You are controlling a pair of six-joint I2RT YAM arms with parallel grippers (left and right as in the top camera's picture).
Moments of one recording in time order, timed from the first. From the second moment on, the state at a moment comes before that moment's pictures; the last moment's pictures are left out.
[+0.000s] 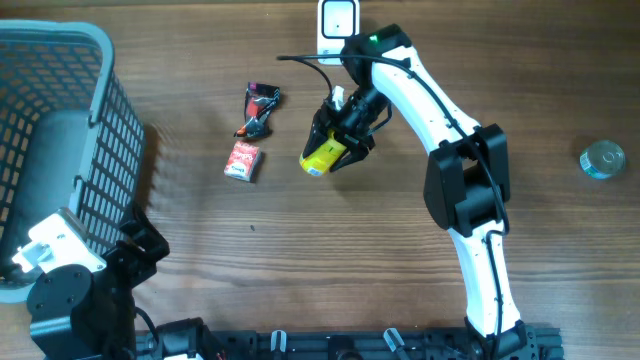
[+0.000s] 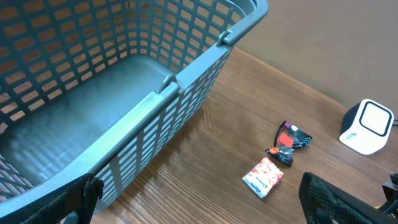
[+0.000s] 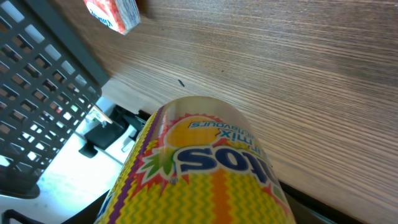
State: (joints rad) left arm 0.17 0.46 1.02 -1.06 -0.21 -0.36; right arm 0.43 2.40 2.15 -1.60 -0.81 0.36
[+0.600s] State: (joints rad) left arm 0.17 0.46 1.02 -1.06 -0.21 -0.36; right arm 0.40 2.40 2.16 -1.19 -0.51 0.34
